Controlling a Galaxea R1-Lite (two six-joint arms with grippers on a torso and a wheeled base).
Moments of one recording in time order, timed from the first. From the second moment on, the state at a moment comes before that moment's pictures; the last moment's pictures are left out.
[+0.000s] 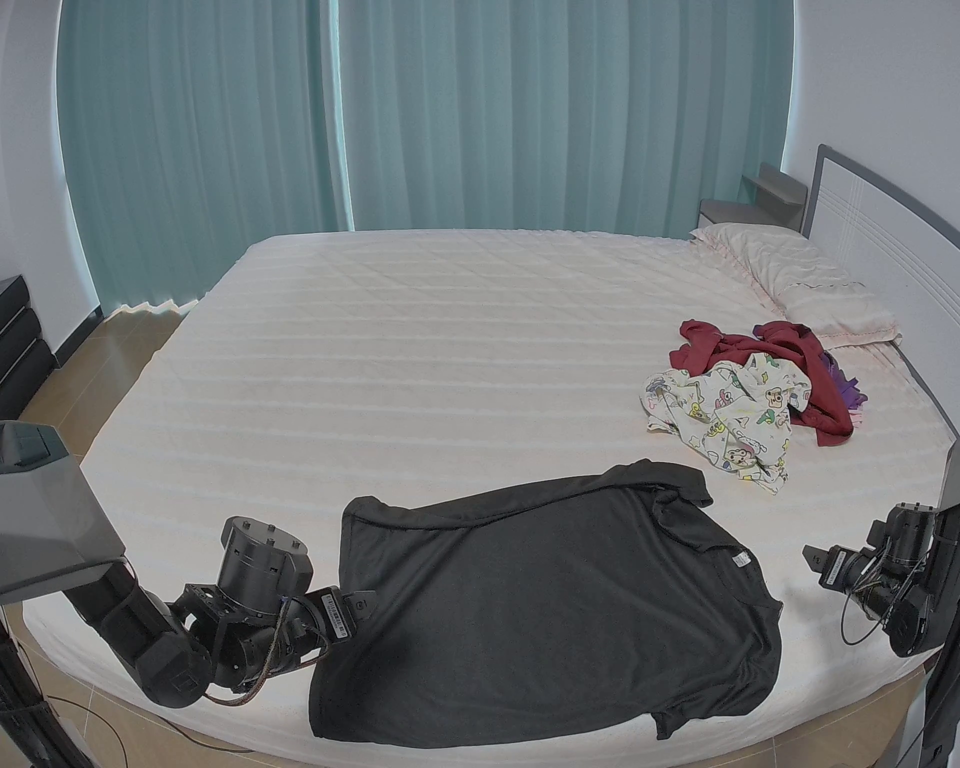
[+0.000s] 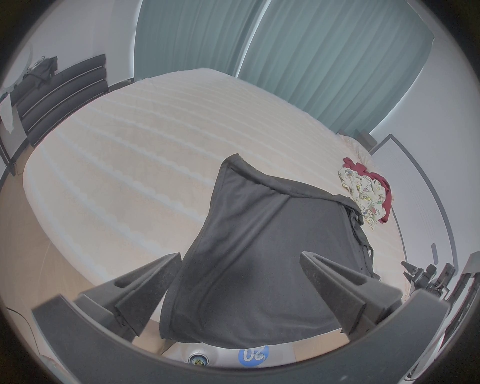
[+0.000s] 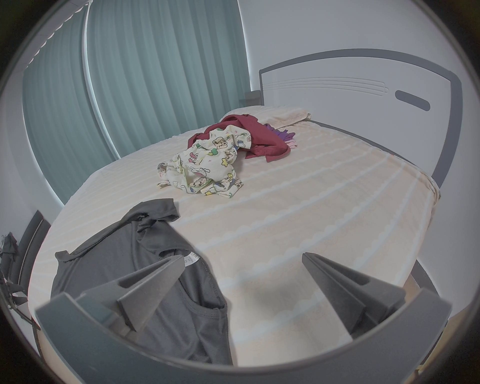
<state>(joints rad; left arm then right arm) -0.51 1.93 -0.38 -0.76 0.22 -0.75 -0.24 2.18 -0.09 -1.55 -0.04 0.21</state>
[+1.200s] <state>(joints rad) -0.46 2.14 -0.41 -1.02 0.23 -0.75 -0.15 2.19 -0.04 -1.55 -0.04 0.25</state>
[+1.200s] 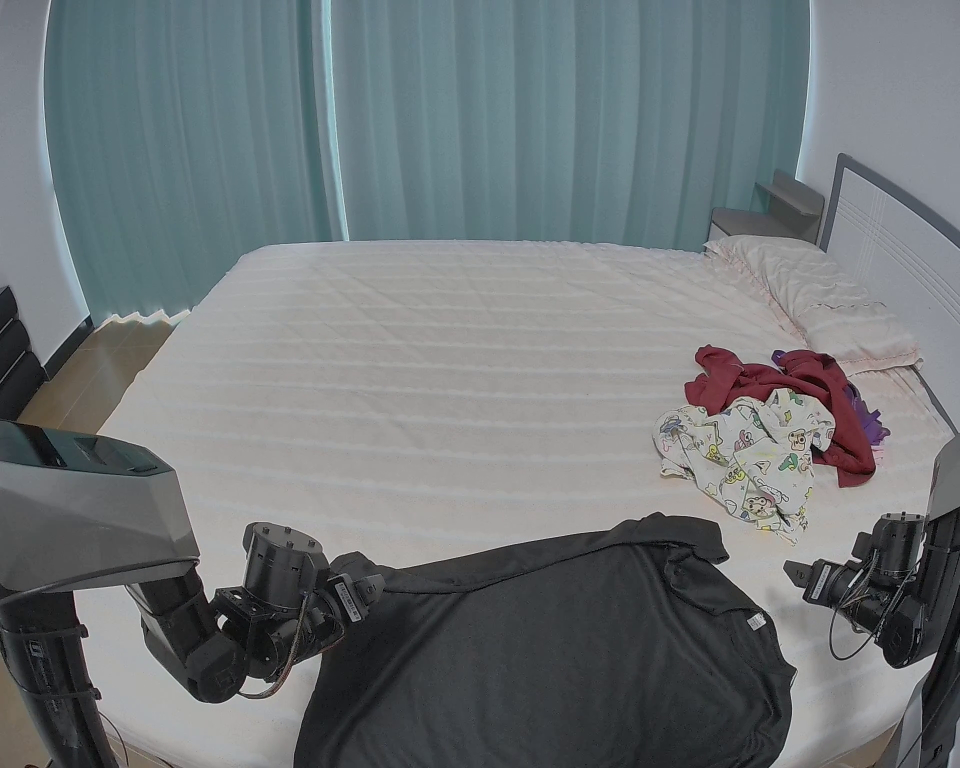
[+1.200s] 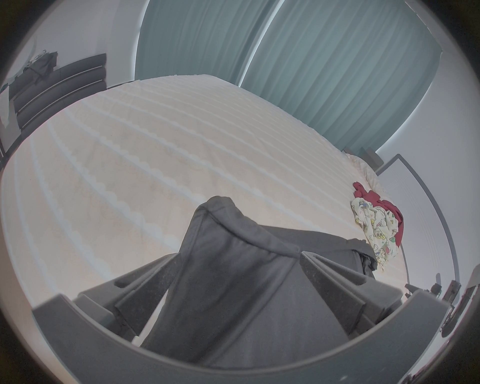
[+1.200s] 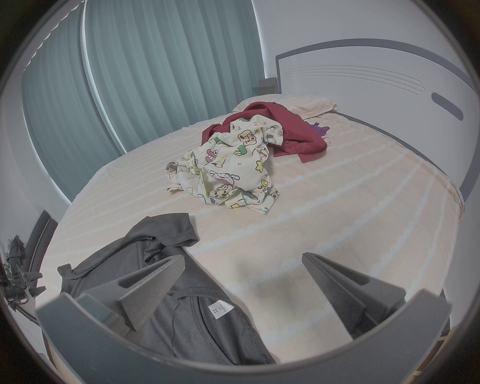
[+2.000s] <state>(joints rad) -0.36 2.35 -0.74 -0.99 0.23 -0.64 -0.10 2.20 -0.02 -1.55 -0.04 0.25</state>
